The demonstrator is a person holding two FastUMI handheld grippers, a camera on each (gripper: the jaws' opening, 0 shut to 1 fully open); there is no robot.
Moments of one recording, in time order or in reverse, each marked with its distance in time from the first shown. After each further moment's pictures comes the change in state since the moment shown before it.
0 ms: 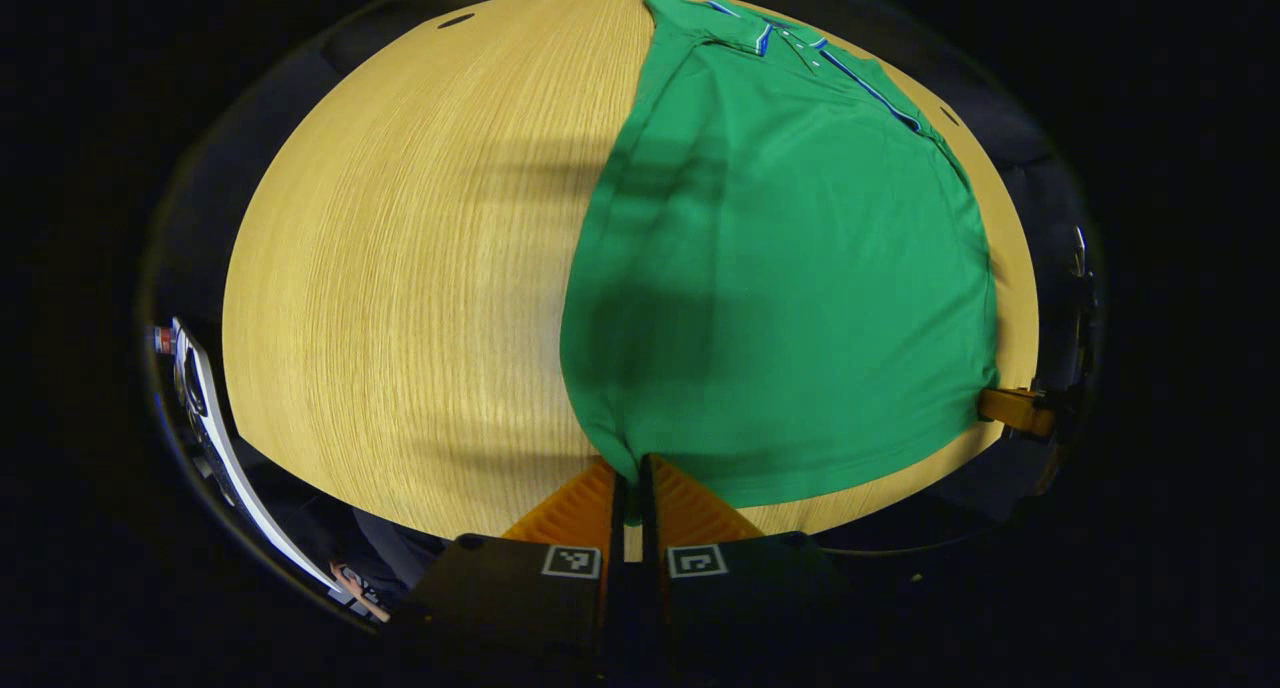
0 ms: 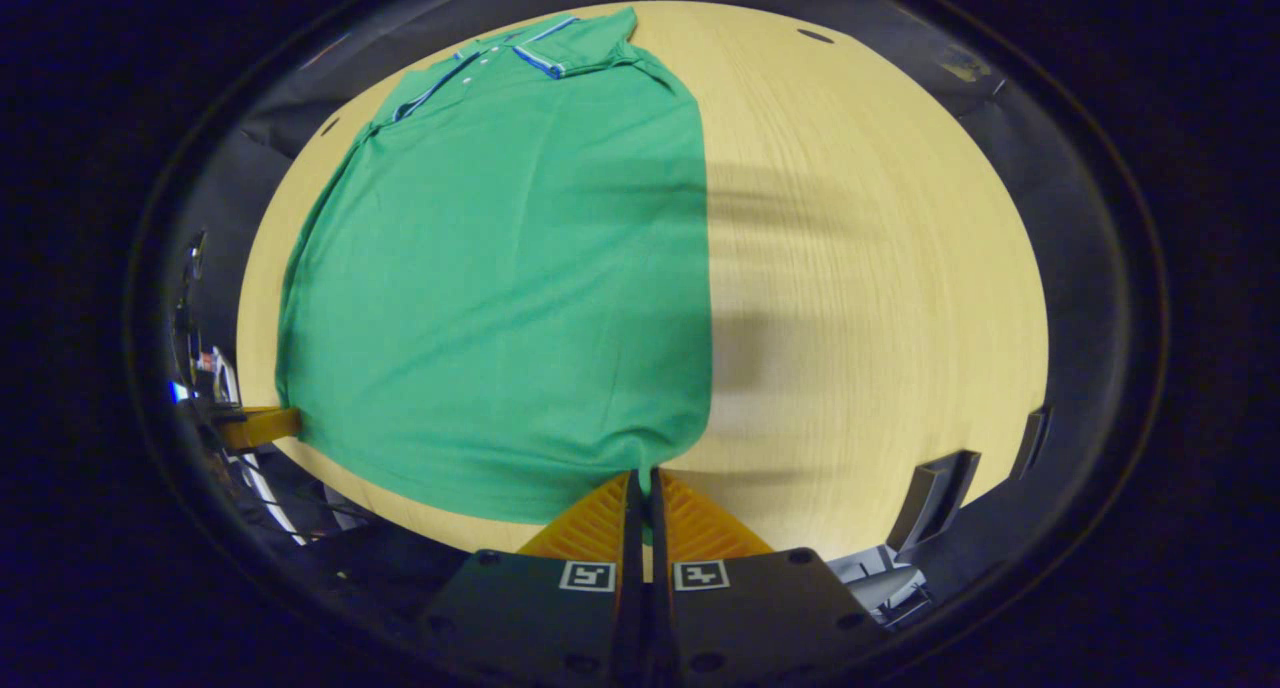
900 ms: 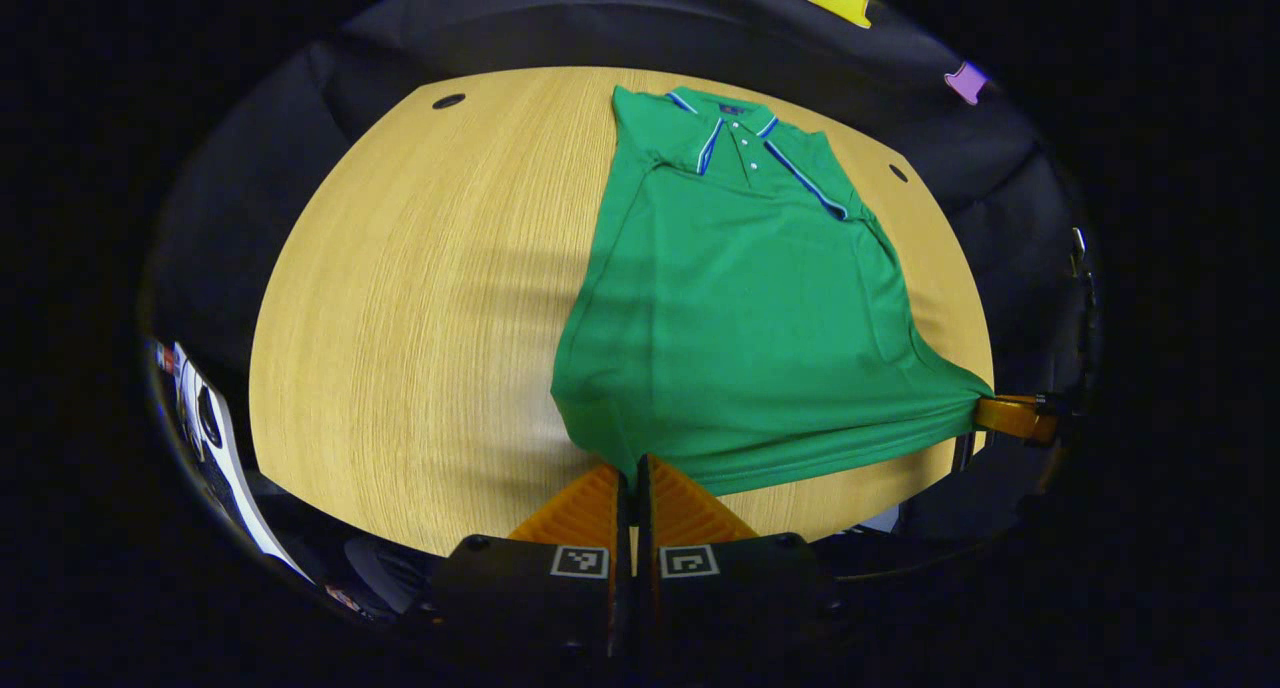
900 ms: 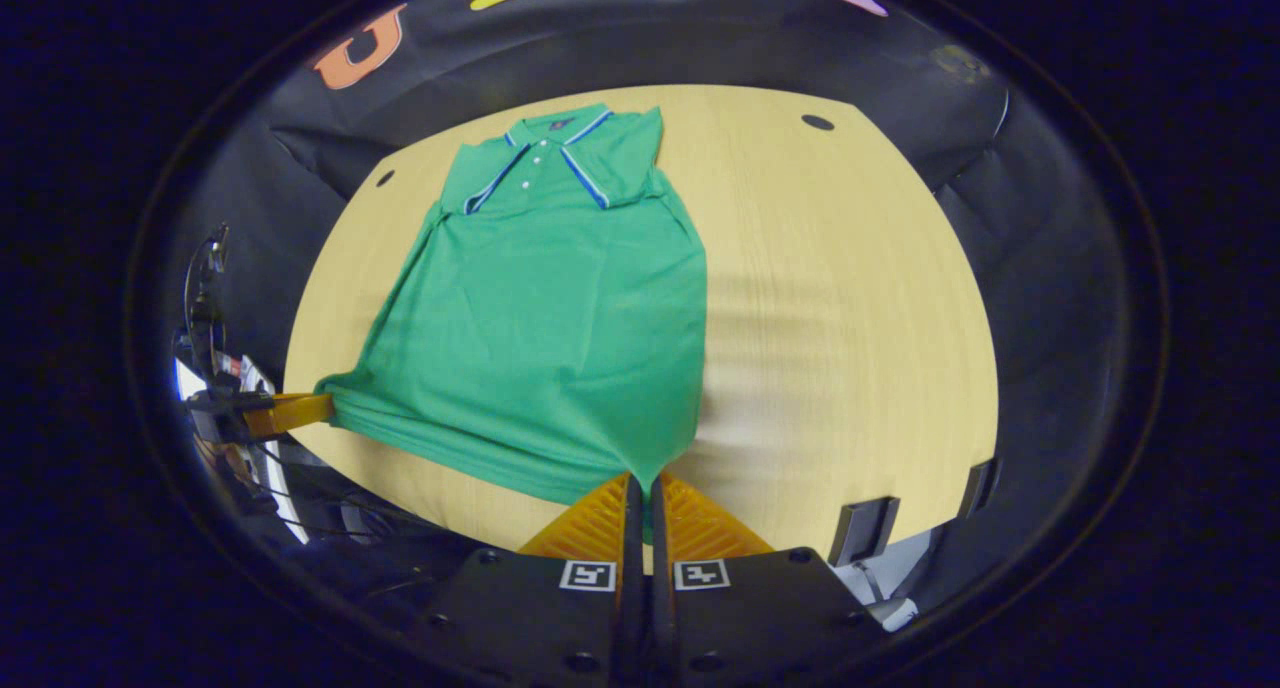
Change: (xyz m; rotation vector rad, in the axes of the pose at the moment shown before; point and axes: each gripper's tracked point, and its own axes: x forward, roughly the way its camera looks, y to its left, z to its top) left arm -0.080 -0.028 0.071 0.051 -0.279 -0.065; right arm -0.109 0.005 0.063 -0.056 -0.246 0.052
